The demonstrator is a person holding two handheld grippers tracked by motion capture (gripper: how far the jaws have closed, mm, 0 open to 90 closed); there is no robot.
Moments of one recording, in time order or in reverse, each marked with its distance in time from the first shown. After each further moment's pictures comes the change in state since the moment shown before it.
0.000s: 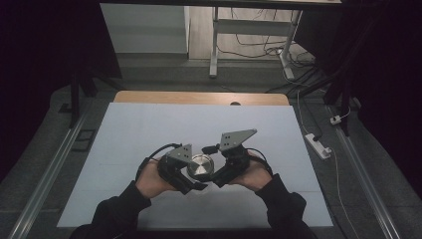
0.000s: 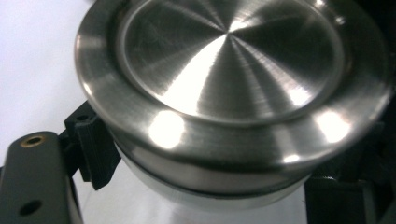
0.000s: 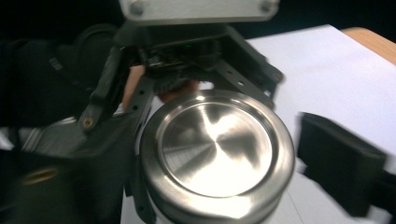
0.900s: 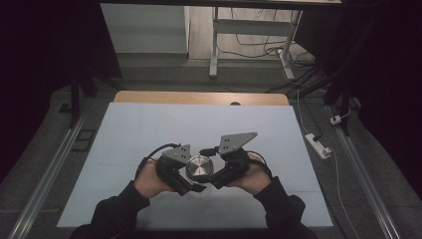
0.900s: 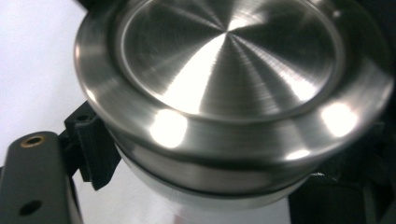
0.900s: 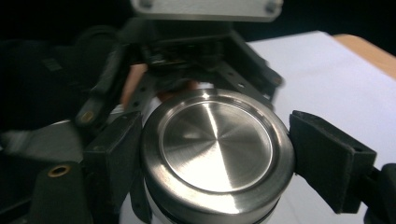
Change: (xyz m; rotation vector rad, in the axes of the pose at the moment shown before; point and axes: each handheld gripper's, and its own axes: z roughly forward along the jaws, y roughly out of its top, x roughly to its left) left arm -0.004 0.000 -0.002 -0.028 -0.110 0.049; right arm 0.009 0.001 -0.002 -0.012 0.020 -0.054
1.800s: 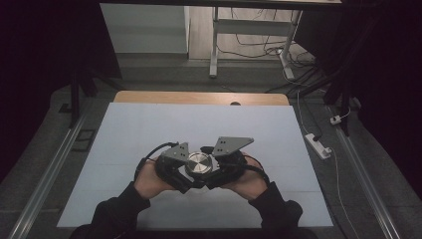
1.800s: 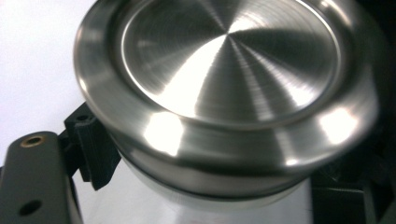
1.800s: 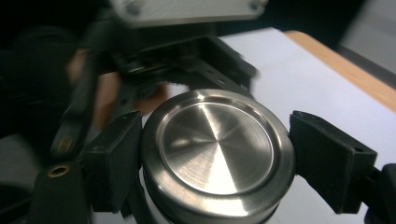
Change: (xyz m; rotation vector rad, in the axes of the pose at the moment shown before) left arm -0.001 0.001 -0.006 -0.027 0.081 -0.030; right arm 0.018 0.011 0.005 0.016 -0.185 0.006
